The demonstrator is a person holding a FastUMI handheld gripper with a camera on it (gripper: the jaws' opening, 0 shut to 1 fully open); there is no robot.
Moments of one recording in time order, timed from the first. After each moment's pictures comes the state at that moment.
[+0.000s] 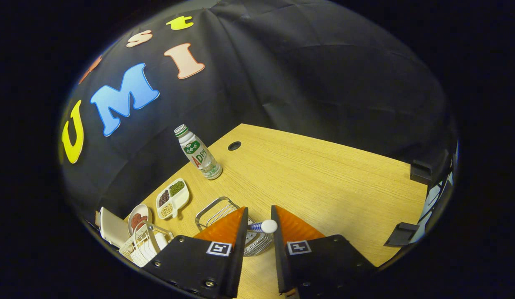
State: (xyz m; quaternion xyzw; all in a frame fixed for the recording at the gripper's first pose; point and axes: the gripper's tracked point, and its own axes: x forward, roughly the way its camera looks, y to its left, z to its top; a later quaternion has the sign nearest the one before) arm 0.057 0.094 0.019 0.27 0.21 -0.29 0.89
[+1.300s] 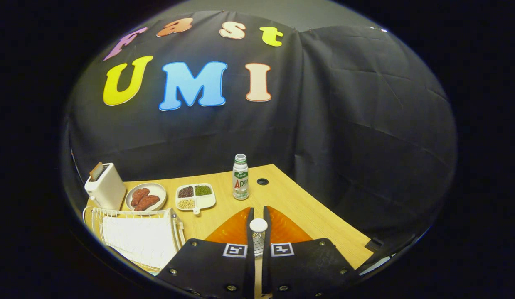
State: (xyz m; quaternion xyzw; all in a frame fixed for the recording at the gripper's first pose) arm 0.035 0.185 0.164 0.00 0.17 -0.21 0.96
